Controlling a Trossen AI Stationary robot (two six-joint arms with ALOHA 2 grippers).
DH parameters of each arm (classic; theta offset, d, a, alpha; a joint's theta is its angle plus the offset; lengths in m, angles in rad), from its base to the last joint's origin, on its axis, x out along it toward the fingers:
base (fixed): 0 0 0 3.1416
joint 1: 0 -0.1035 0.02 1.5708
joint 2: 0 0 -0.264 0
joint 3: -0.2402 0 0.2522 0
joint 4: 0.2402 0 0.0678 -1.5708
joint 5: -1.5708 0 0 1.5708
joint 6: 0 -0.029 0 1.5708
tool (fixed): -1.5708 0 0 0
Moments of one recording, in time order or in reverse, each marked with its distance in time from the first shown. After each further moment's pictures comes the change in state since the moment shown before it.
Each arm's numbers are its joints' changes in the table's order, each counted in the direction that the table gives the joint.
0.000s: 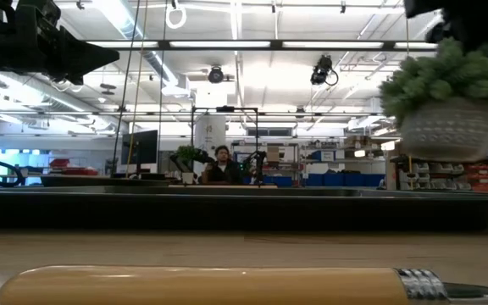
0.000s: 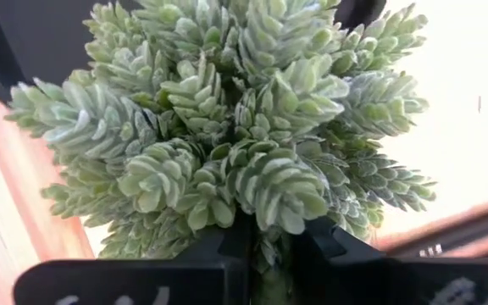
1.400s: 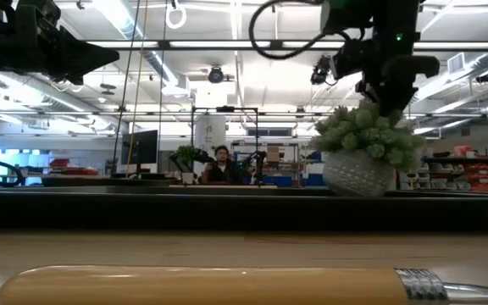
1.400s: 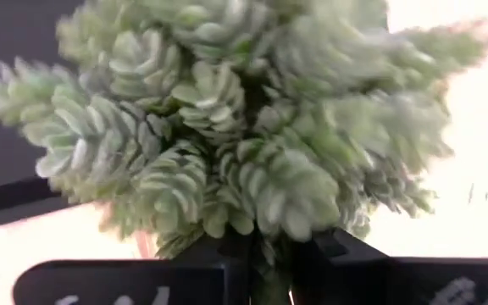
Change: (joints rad) left arm 0.000 0.000 0.000 0.000 0.000 0.000; right arm 0.401 0.266 -0.006 -0.266 -0.065 0.488
